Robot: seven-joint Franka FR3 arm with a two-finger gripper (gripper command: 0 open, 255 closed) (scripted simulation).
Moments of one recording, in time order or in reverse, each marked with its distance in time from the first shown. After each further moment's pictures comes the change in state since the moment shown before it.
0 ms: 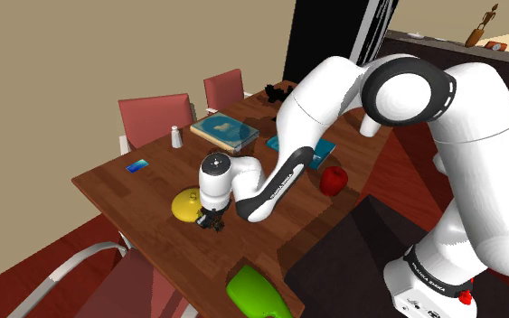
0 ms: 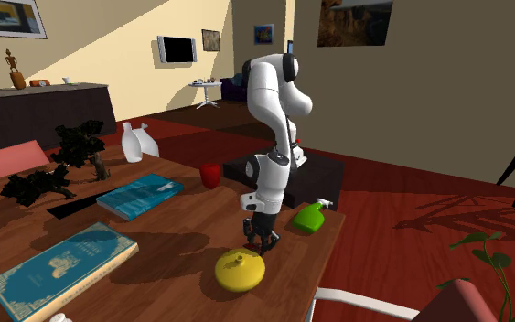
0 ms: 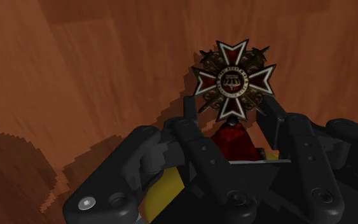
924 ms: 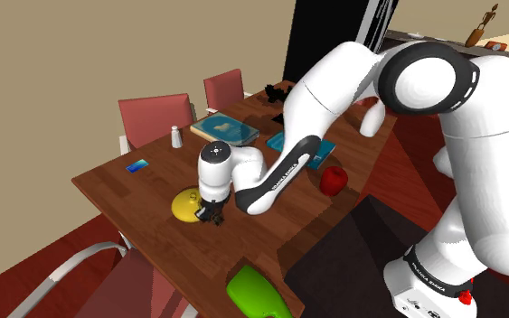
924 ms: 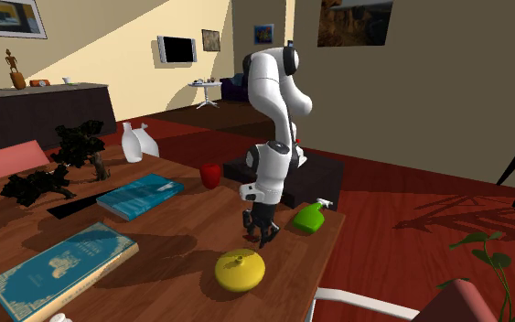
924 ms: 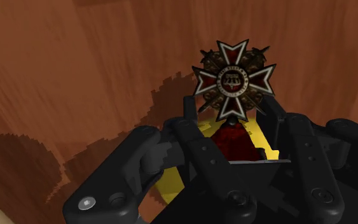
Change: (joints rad) arm -0.035 -0.081 0.044 -0.036 0.045 -0.047 -0.045
